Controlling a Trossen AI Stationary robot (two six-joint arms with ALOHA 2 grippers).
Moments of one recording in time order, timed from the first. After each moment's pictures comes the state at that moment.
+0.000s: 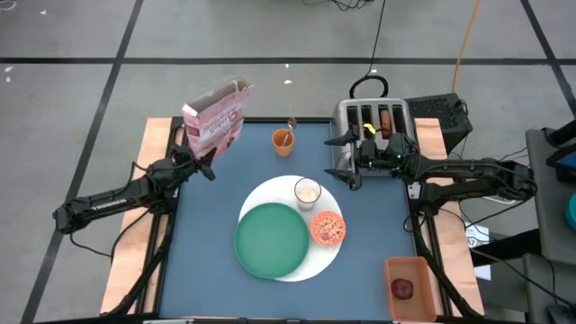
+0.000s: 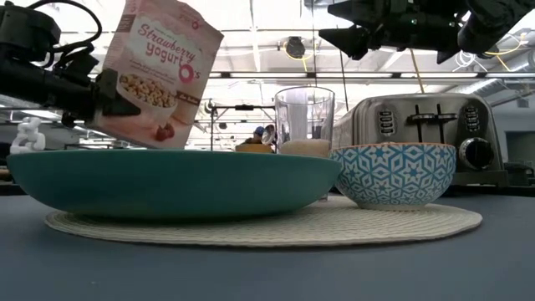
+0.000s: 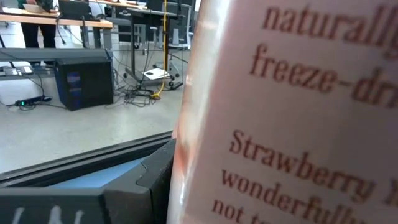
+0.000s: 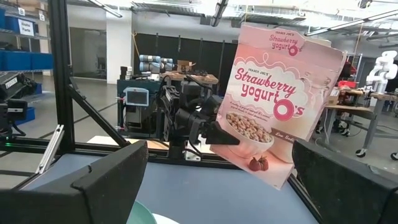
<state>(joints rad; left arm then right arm) 0.38 0.16 0.01 0.07 -0.50 -0.18 -0.33 1.06 0.47 0.73 -0.34 -0.04</state>
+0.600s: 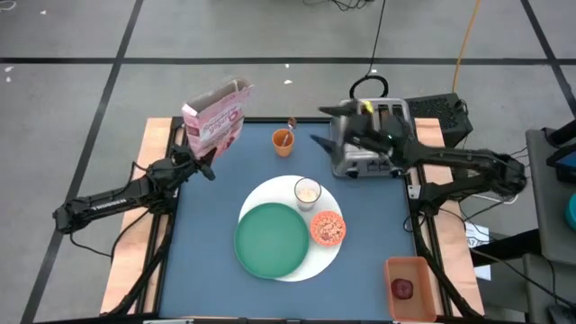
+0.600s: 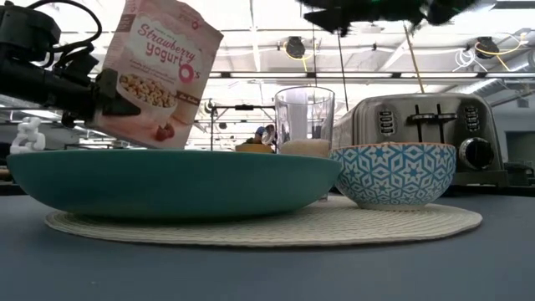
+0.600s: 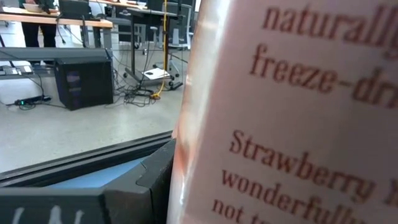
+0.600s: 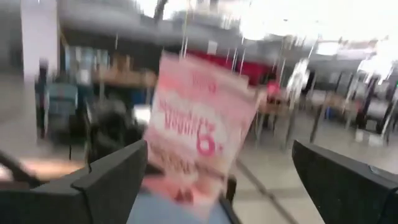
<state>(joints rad) 0.38 0.16 0.01 0.07 -0.50 -0.18 -0.36 1.23 0.85 0.51 -0.10 -0.13</state>
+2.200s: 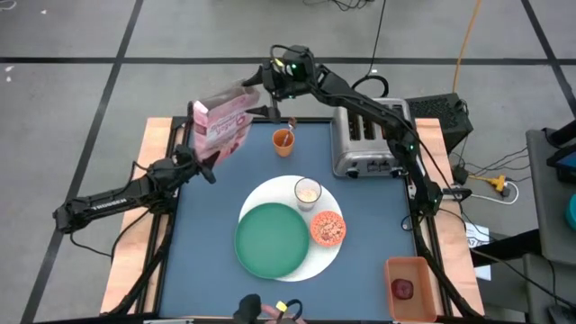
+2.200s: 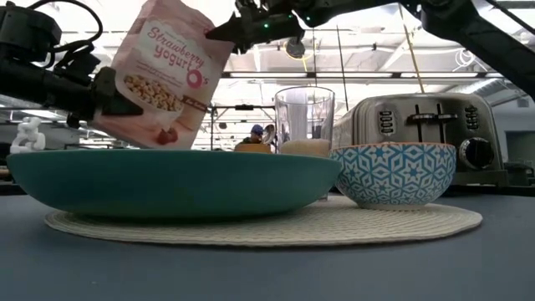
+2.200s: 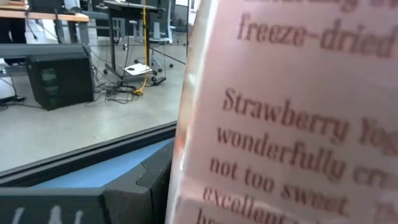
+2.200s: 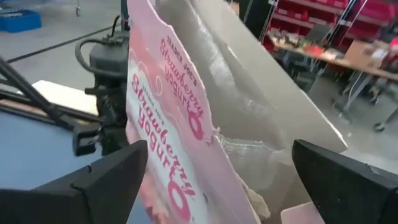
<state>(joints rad) 0.38 0.16 0.01 0.06 -0.41 -0.17 -0.52 2.20 2.30 -0.37 -0.61 -0.38</state>
